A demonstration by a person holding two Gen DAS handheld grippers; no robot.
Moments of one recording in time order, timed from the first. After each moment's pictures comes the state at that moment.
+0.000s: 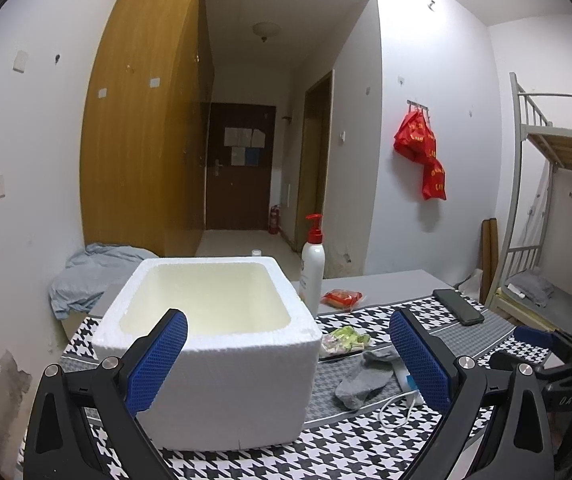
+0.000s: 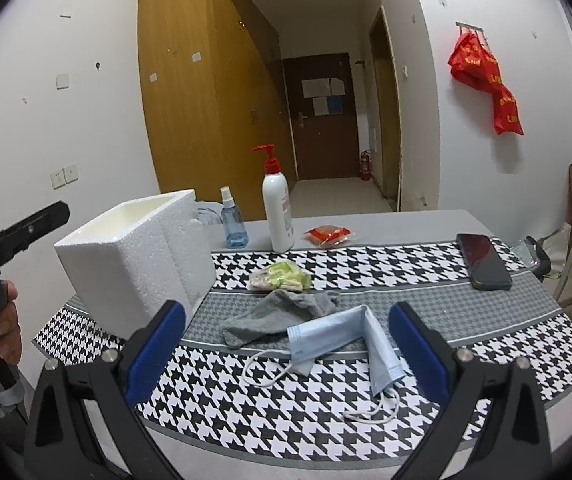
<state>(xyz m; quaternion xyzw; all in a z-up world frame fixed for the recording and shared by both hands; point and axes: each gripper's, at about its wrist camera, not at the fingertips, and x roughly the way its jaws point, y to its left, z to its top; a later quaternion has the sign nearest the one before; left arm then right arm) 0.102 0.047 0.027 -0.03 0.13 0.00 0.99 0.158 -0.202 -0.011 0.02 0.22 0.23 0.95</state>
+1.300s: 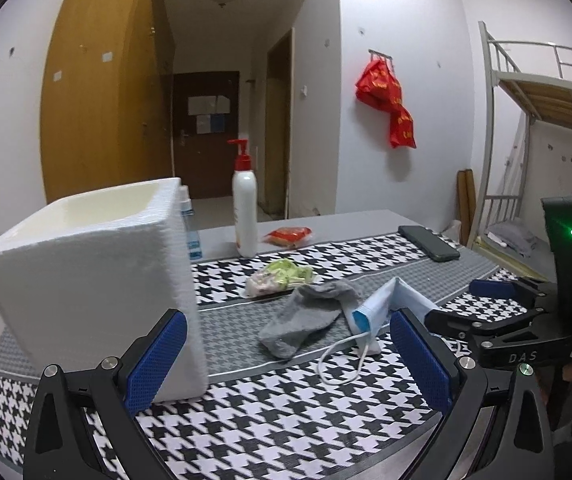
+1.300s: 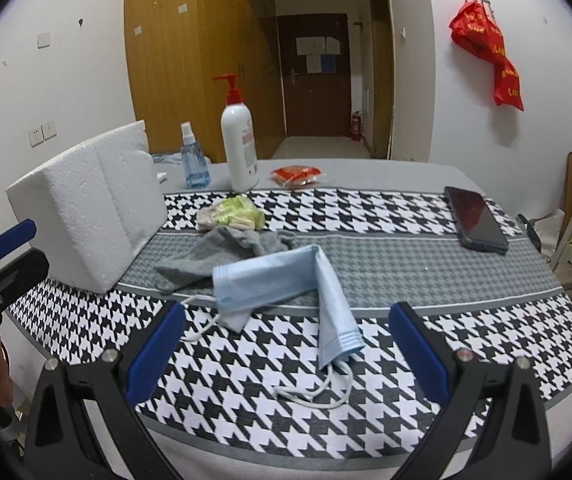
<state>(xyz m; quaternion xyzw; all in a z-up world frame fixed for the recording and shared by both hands) 0.127 -0.030 -0.037 0.00 0.20 -0.06 0.98 0.207 -0.227 -0.068 -0.02 0.30 0.21 0.93</state>
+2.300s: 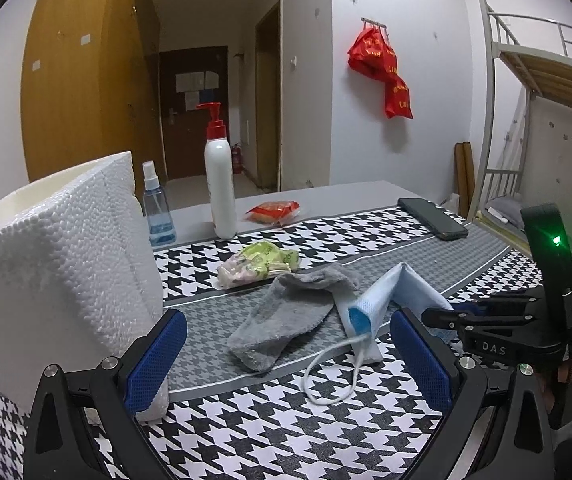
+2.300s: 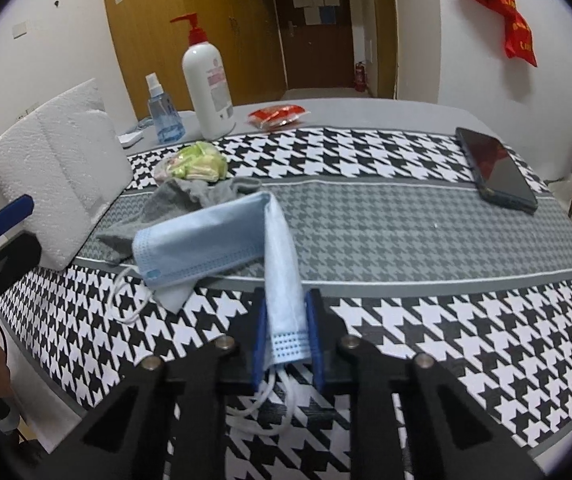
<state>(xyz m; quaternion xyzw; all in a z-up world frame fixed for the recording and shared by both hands) 0.178 -0.047 -0.054 0.01 0.25 -0.07 0.97 0.259 -0.237 -0.111 -0.02 0.39 0.21 0.89</state>
